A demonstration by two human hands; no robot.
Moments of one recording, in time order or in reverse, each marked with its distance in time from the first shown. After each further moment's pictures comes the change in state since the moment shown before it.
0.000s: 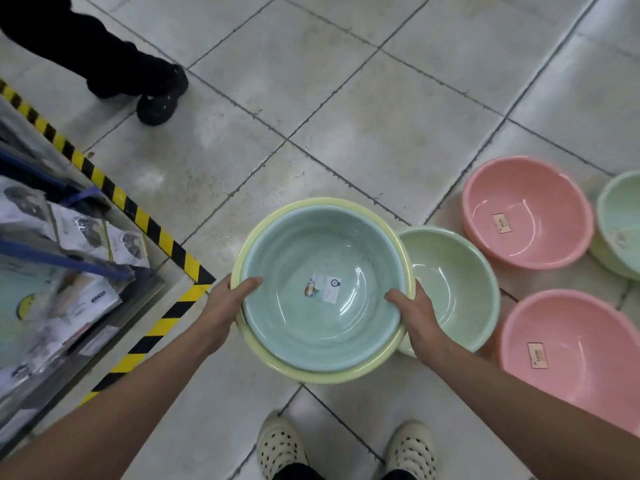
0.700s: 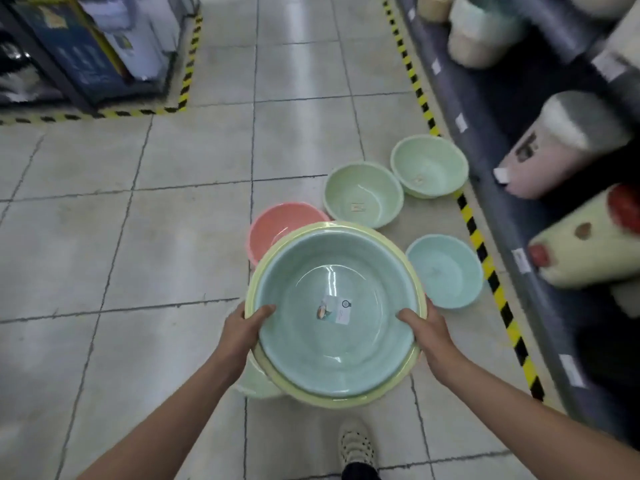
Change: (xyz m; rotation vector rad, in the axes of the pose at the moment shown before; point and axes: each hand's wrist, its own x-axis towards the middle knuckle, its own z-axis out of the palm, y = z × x) left_hand -0.243 0.167 0.382 0.456 -0.622 0.161; right_hand -0.266 -0.089 -0.350 0.435 0.667 -0.070
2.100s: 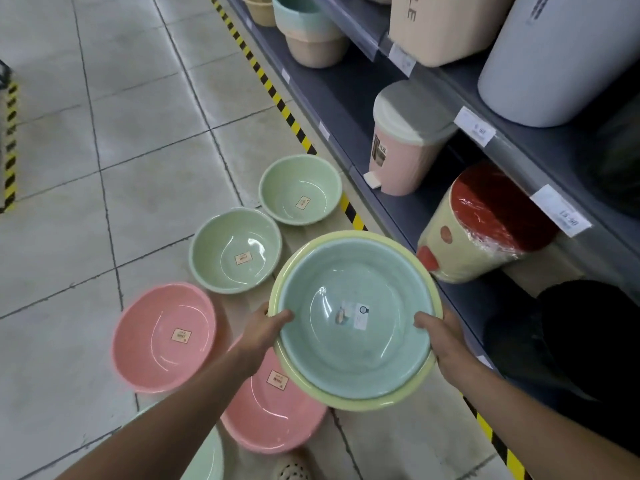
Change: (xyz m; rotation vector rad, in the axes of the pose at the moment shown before) left_hand 0.149 0.078 0.431 0.344 -0.353 -0.034; right_hand 0.206 -0.028 -0.339 0.254 0.393 0.165
